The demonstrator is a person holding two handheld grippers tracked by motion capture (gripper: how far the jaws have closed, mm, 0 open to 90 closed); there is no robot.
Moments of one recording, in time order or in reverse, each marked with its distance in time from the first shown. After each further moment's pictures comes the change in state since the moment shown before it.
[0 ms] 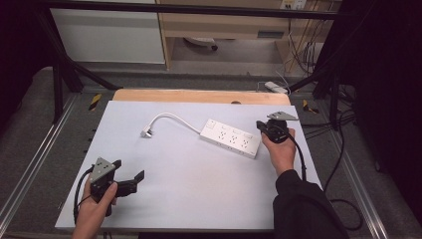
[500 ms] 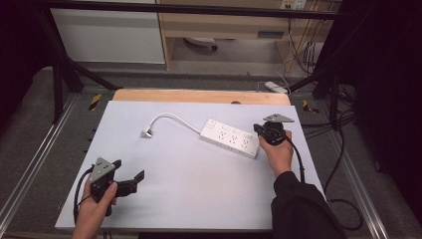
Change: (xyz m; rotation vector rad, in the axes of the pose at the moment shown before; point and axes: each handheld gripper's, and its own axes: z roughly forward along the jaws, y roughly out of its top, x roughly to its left) left arm 0.000 0.000 0.000 -0.003 0.001 -0.001; right arm 0.007 -0.007 0.006 0.032 0.013 -0.016
